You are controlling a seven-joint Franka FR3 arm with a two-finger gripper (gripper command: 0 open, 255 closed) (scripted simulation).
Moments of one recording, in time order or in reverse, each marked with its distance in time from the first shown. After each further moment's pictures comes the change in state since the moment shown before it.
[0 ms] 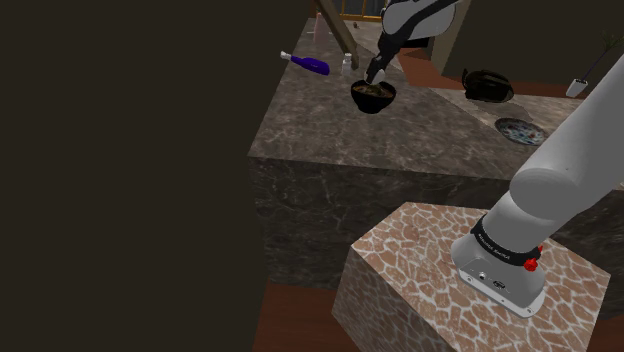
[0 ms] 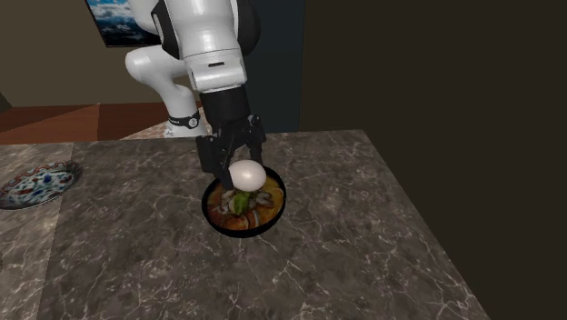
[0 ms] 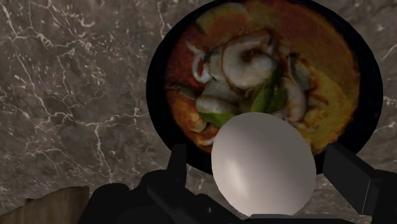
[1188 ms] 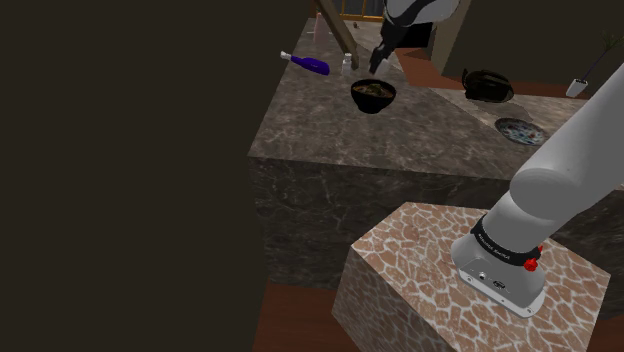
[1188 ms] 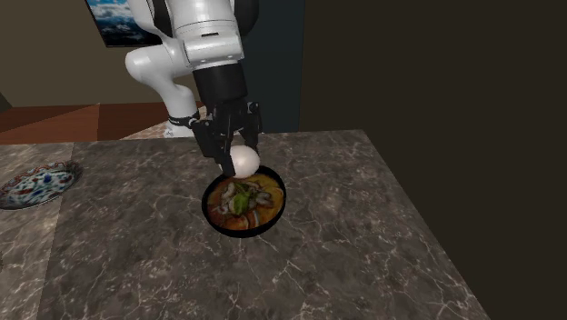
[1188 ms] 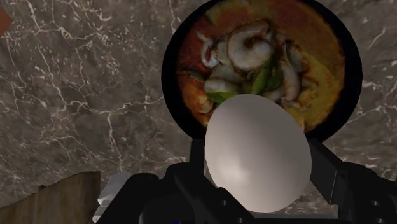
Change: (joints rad) arm 0.000 -0.039 0.000 0.050 -0.004 -0.089 0.000
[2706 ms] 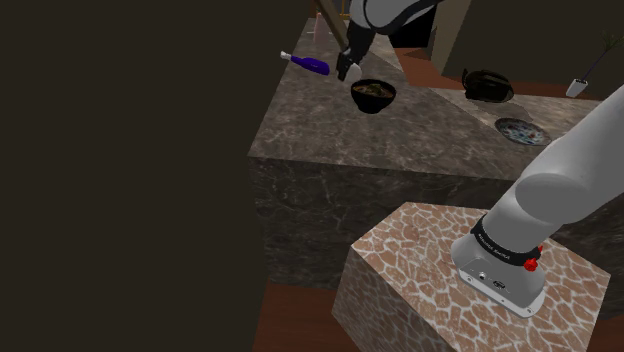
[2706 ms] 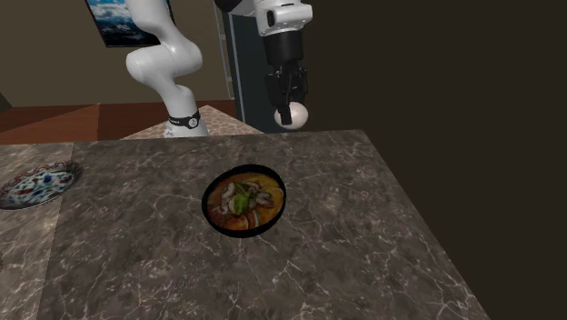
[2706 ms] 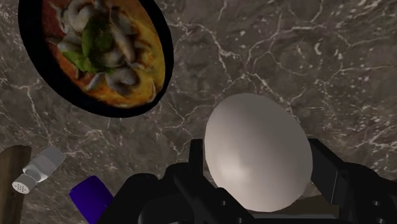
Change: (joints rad) arm 0.116 -0.122 0.186 -0.081 -0.124 -0.067 0.377
